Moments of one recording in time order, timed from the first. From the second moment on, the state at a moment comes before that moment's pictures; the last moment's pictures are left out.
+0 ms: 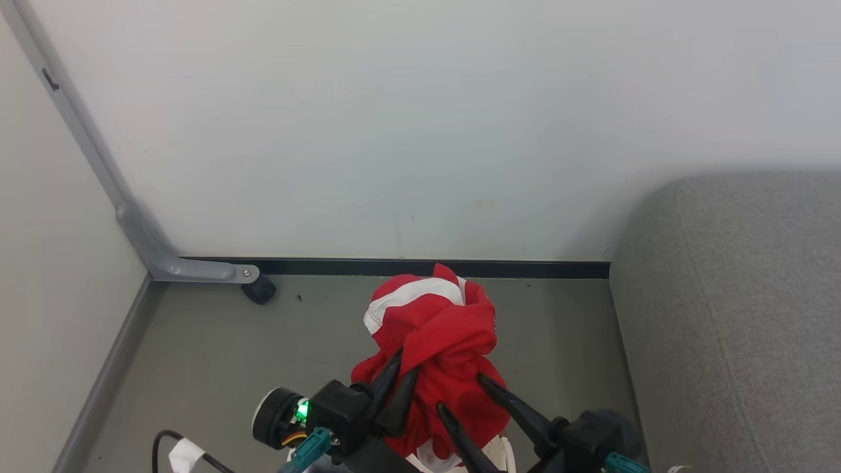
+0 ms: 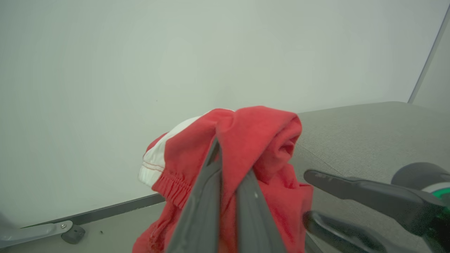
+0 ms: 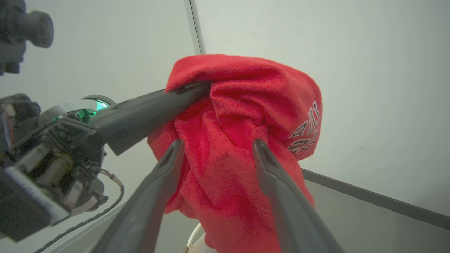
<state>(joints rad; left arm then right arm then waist) -0.33 0.09 -0.64 0.31 -0.44 0.05 -0.25 -0.20 -0.10 0.59 0.19 0.30 0.12 -0.16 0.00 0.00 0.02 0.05</state>
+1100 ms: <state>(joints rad) -0.33 0.08 -0.65 0.27 -0.43 0.05 -0.25 -0.41 -0.08 0.75 0.43 0.43 0.12 -0.18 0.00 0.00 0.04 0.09</state>
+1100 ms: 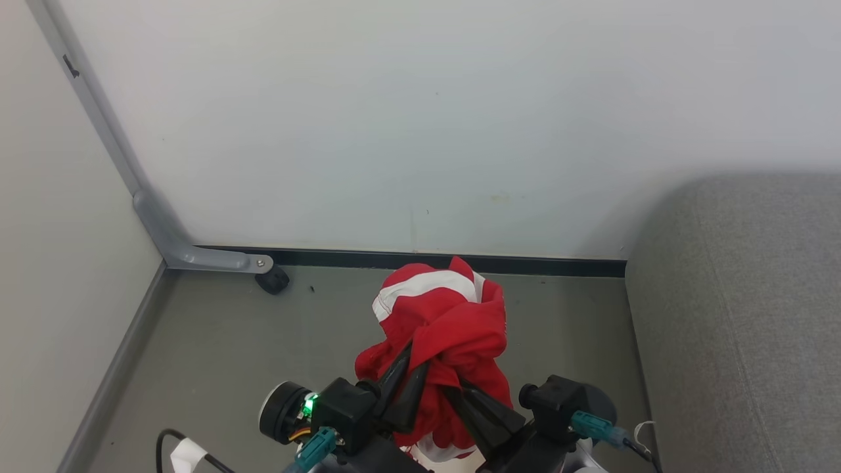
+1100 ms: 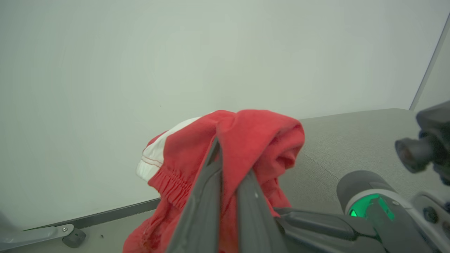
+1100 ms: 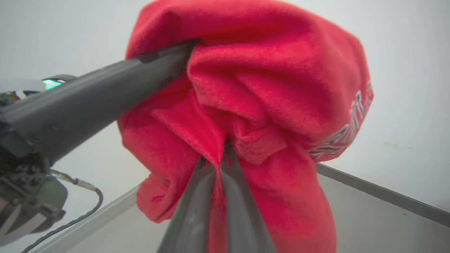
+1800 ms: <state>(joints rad) -0.28 0.13 -0.64 0.25 -0.43 0.04 -0.25 -0.45 -0.10 0.65 0.50 0.44 0.12 -0.23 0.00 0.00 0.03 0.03</state>
